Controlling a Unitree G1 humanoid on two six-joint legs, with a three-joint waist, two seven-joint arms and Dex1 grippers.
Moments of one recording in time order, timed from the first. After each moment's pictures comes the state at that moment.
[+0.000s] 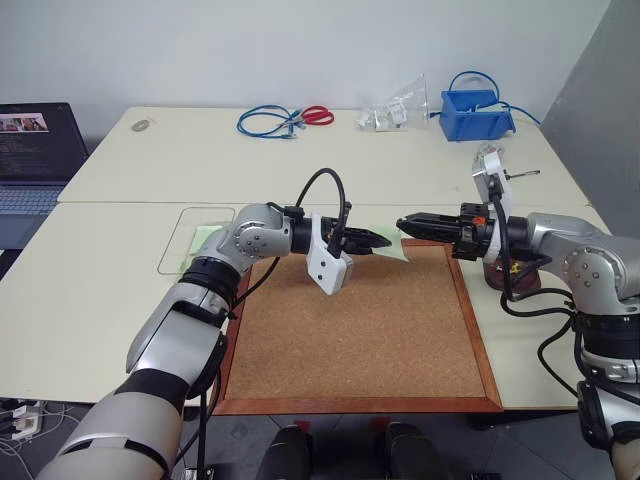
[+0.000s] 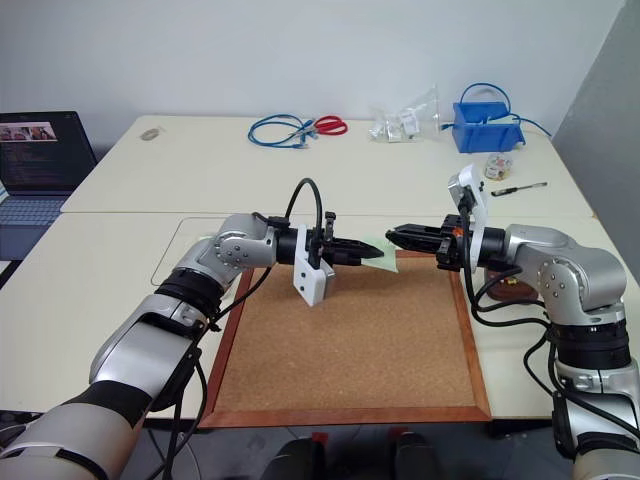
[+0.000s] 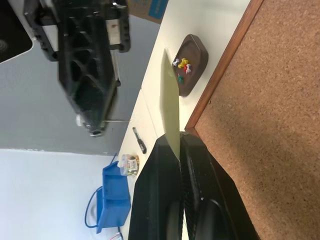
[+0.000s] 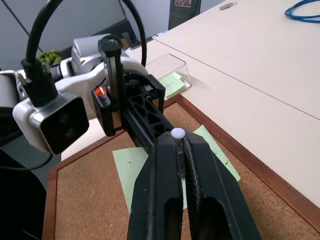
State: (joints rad) left arm -1.04 0.41 -0.37 0.90 0.36 -1.24 -0.76; right arm -0.68 -0.64 -0.06 -0.11 0.74 0.96 0.93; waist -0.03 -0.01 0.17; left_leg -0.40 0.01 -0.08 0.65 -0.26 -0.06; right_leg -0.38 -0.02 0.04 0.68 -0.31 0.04
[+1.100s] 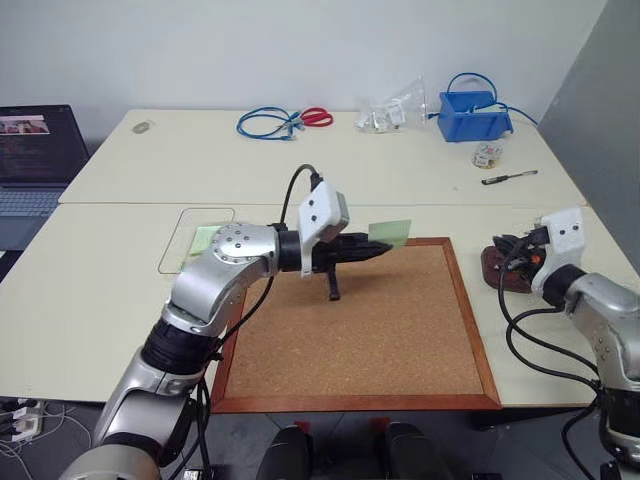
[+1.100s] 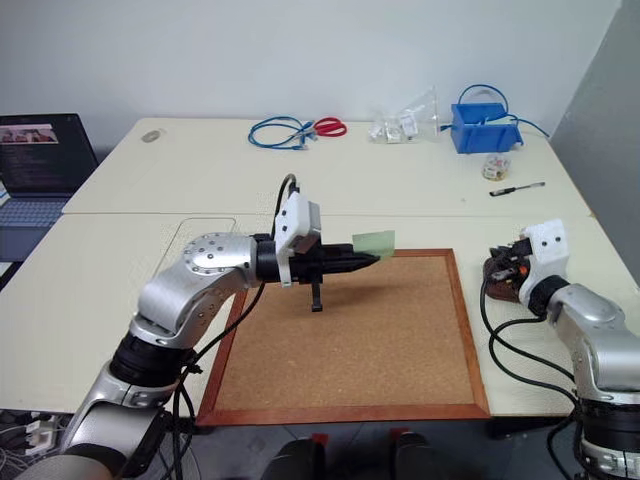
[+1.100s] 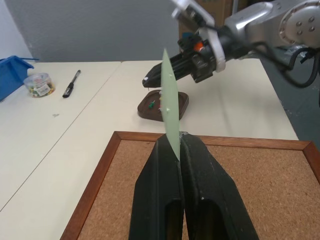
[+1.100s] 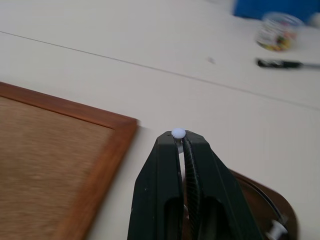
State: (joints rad) left arm -0.68 0.47 -0.28 -0.16 -0.44 0.47 -0.93; right arm -0.24 -0.60 -0.26 -0.15 0.33 0.64 0.38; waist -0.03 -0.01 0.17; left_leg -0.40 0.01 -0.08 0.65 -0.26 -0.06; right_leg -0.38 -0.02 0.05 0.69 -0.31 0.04
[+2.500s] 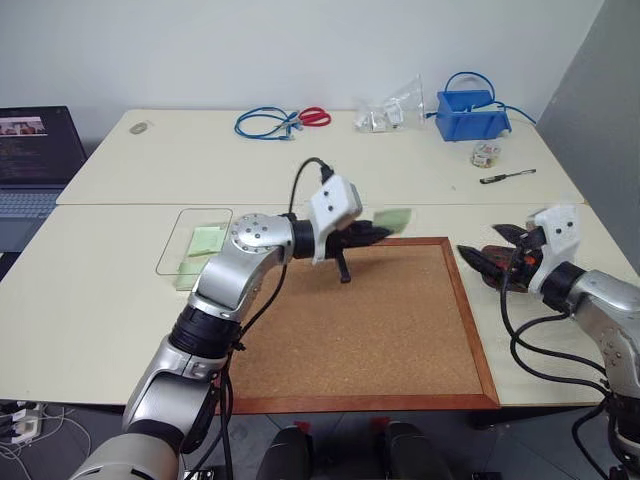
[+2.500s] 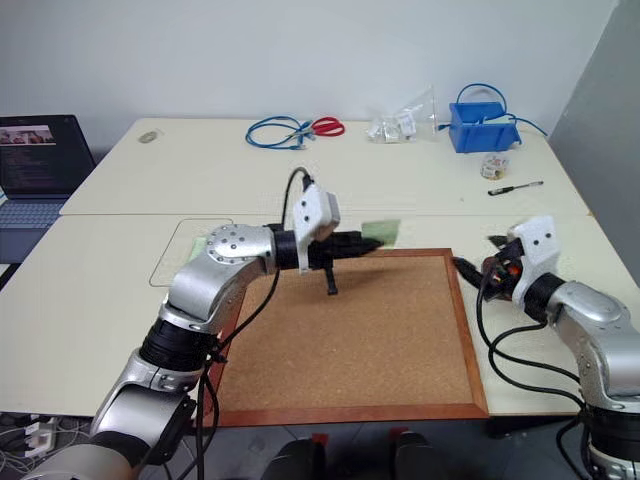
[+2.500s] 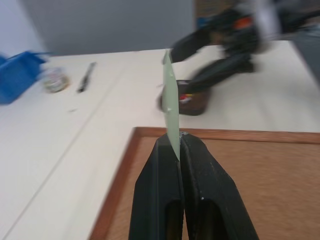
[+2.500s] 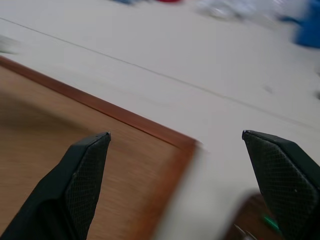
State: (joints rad) left arm -0.73 0.40 -0.20 -0.04 -0.28 0.48 -0.85; right arm -0.23 -0.69 -0.25 -0.41 0.55 0.70 0.69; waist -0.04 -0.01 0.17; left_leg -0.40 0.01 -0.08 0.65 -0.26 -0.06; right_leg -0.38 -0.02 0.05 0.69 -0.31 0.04
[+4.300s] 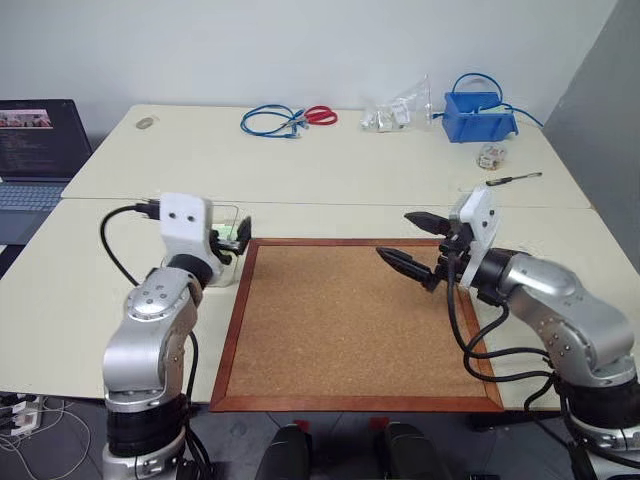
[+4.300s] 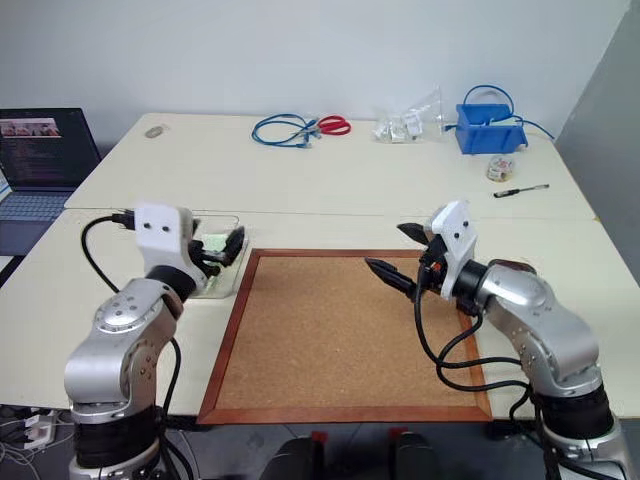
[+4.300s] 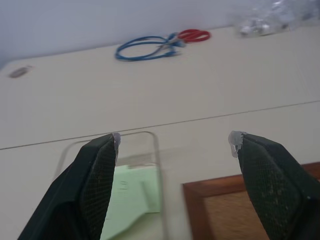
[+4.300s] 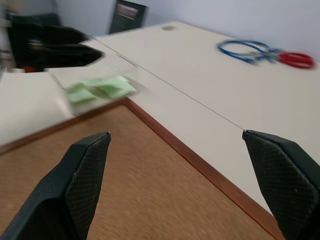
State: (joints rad) left arm -0.22 0.31 0.19 -0.56 -0.18 0.81 -0.18; right arm -0.33 -0.51 0.01 -0.50 0.45 0.71 0.42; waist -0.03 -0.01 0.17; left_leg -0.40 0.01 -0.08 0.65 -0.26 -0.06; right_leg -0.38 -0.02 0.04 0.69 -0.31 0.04
